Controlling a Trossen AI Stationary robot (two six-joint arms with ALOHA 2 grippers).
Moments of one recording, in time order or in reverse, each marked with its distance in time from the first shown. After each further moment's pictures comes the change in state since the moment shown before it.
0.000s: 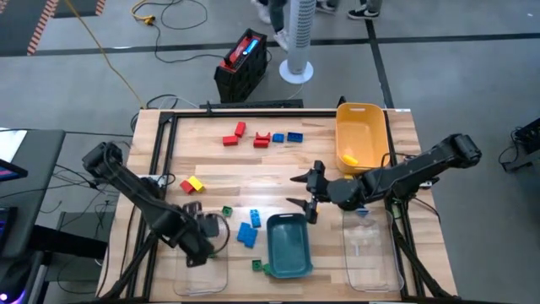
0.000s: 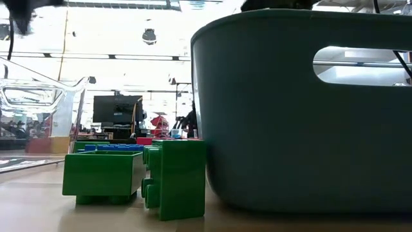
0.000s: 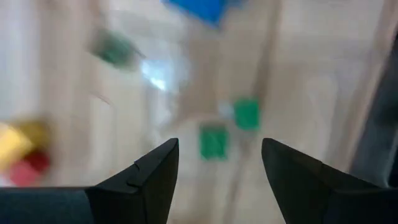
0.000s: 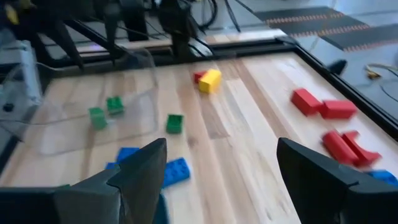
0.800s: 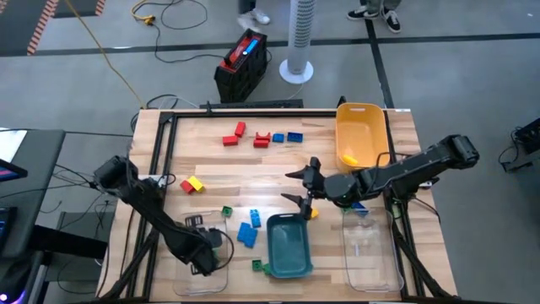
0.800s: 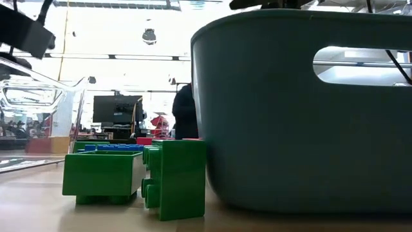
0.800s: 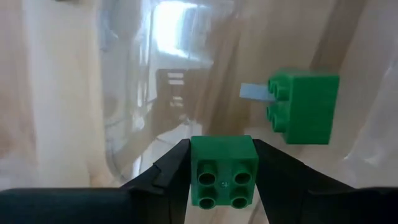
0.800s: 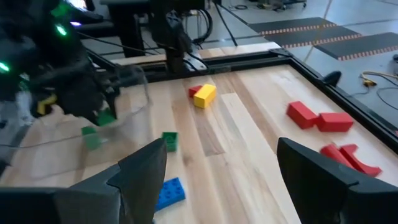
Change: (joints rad) left arm -0.076 0.211 -0.245 0.222 0.123 -0.117; right arm -0.032 0.035 0.000 0.124 -0.020 -0.034
